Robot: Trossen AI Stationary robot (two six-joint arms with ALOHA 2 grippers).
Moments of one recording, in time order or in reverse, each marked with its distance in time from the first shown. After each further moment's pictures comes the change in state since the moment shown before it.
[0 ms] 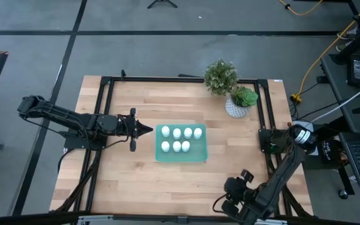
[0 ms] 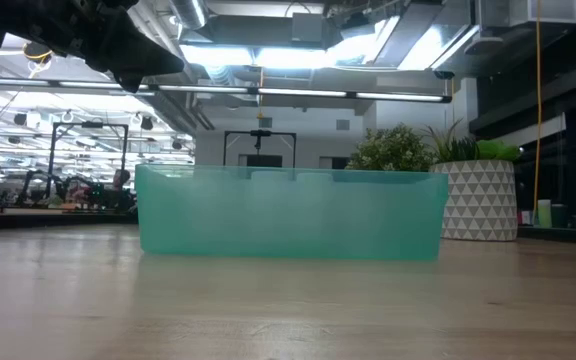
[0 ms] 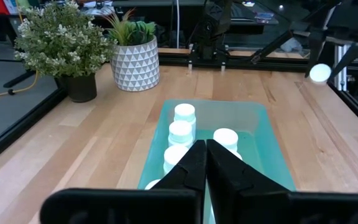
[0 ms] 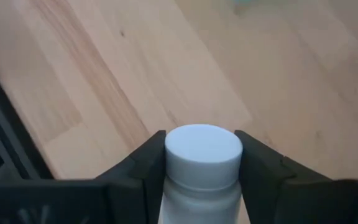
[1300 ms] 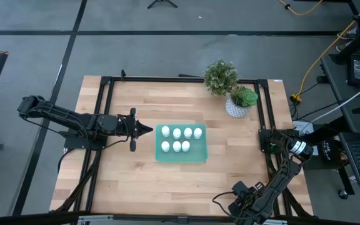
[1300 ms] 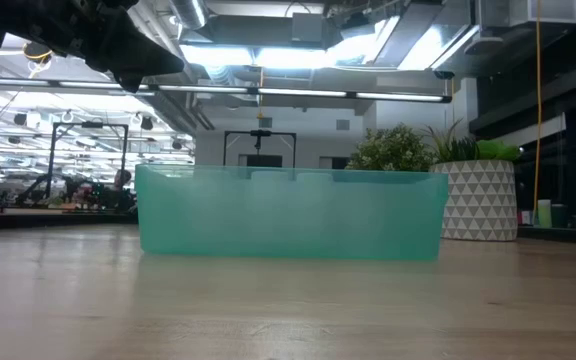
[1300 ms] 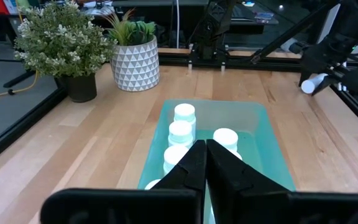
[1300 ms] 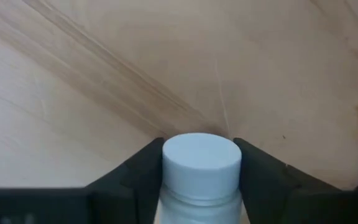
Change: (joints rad) left arm 0.000 0.000 0.000 0.000 0.000 0.000; right arm 0.050 0.136 -0.068 0.042 -0.514 0.373
